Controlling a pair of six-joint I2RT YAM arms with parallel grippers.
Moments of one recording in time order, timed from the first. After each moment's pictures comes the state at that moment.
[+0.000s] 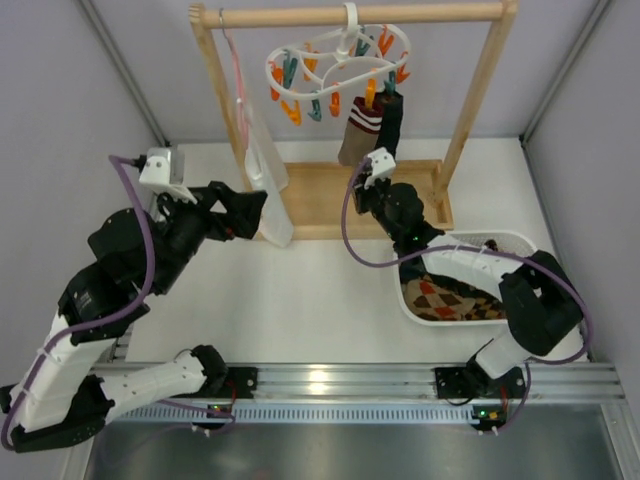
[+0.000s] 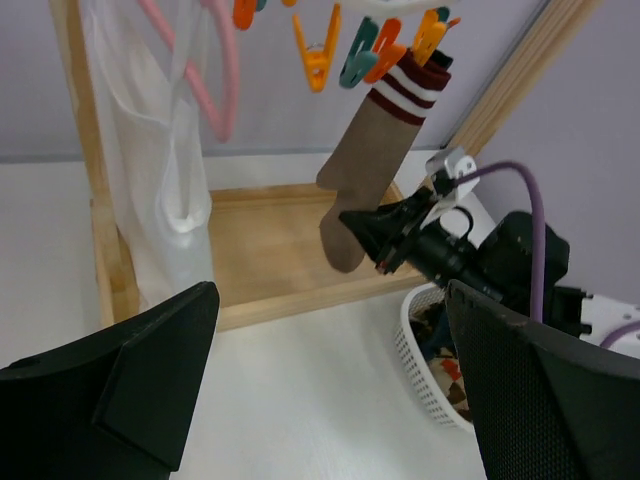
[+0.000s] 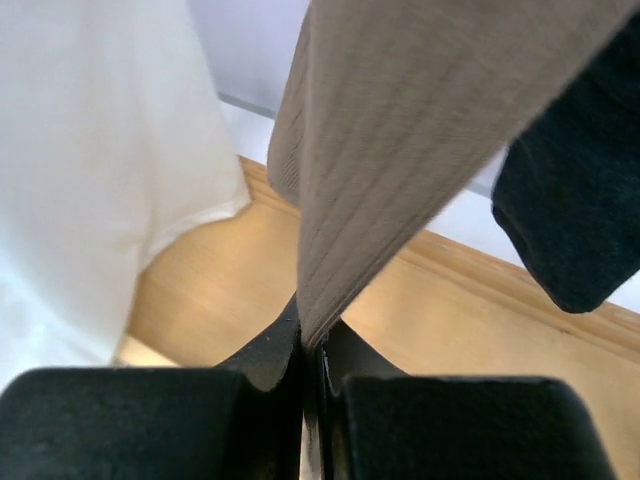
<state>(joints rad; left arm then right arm) -0.90 0.81 1.46 -0.68 -0.50 -0.35 0.63 1.58 0.95 0.60 0.14 -0.01</state>
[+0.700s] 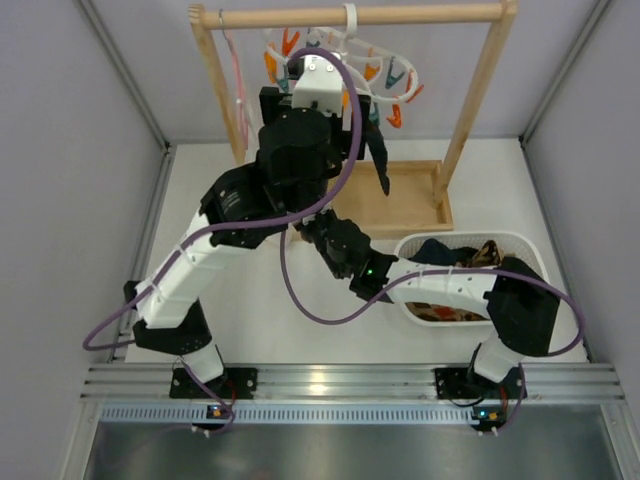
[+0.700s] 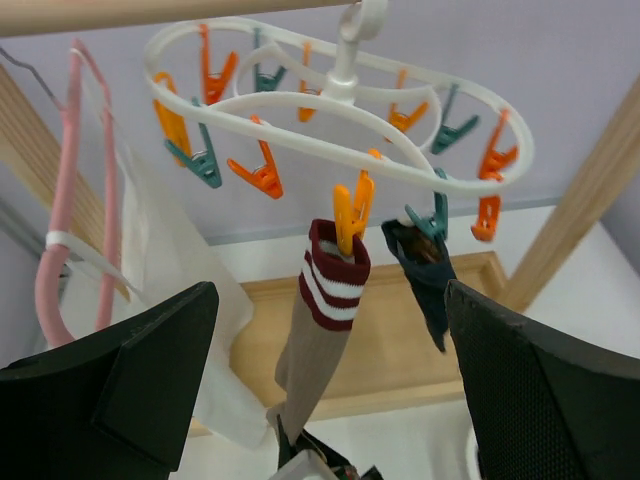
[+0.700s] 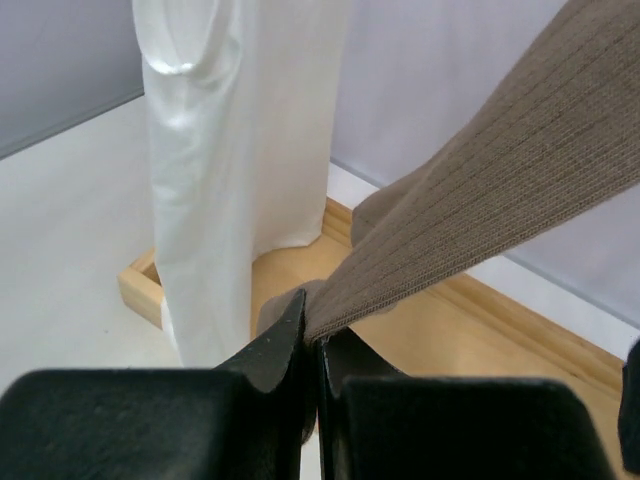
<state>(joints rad) -1.12 1.68 2.41 -0.77 -0.98 -0.06 1.09 1.61 1.07 0.60 0.59 -0.26</state>
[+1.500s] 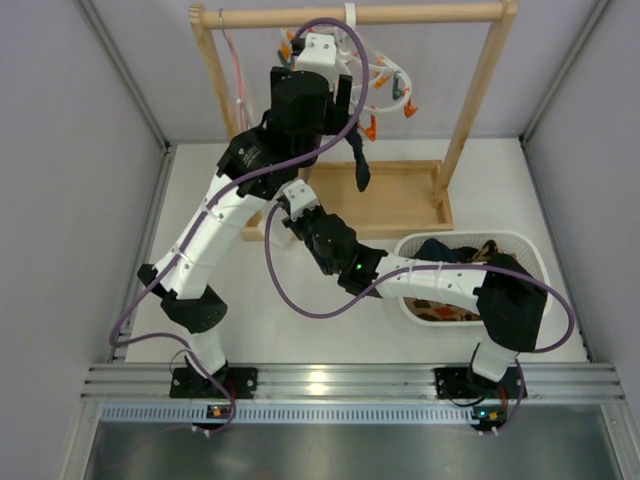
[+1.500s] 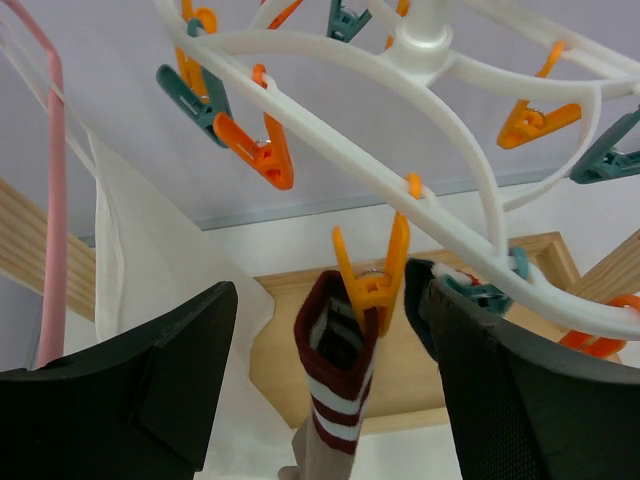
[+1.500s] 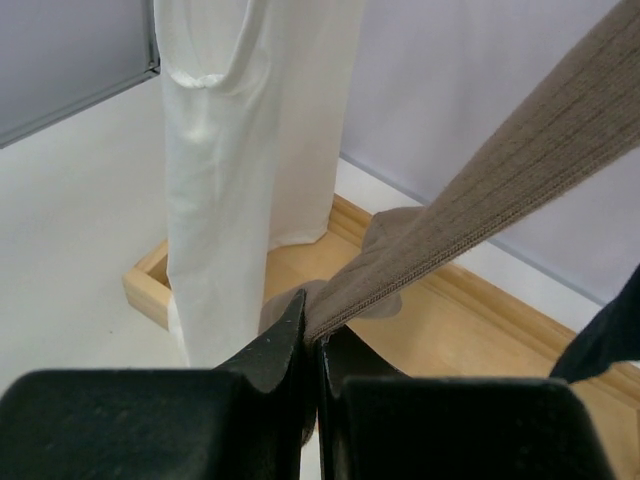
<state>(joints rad) -0.82 1.83 2.42 -0.79 -0.72 -0.06 1.12 1.69 1.20 0.51 0.62 -0.26</state>
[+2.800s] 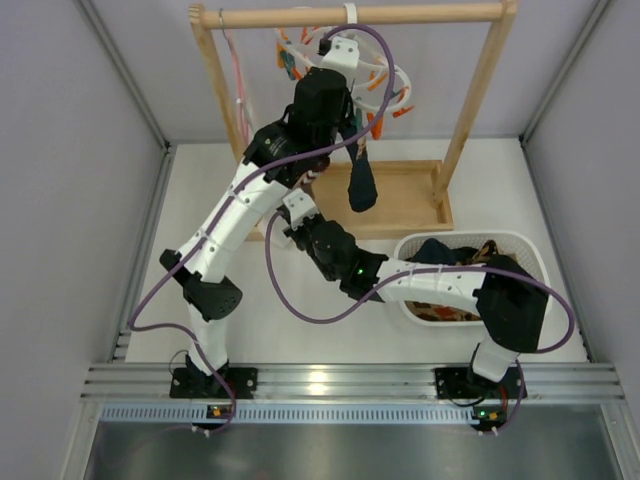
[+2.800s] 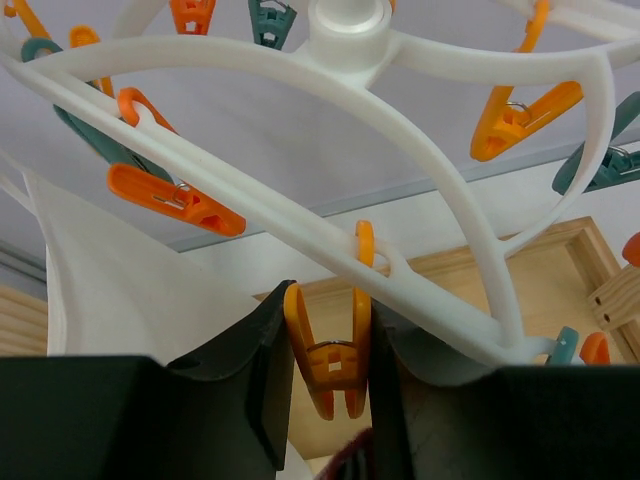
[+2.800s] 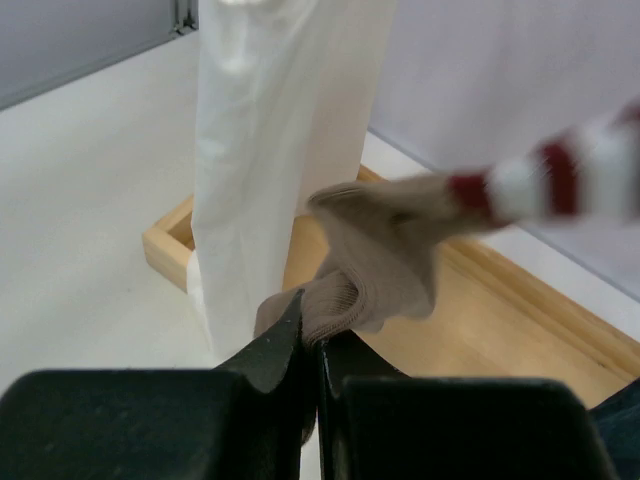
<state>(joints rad) -0.76 1.94 2.45 -0.72 -0.63 0.02 1.12 1.69 1.17 0.48 0.58 -0.23</state>
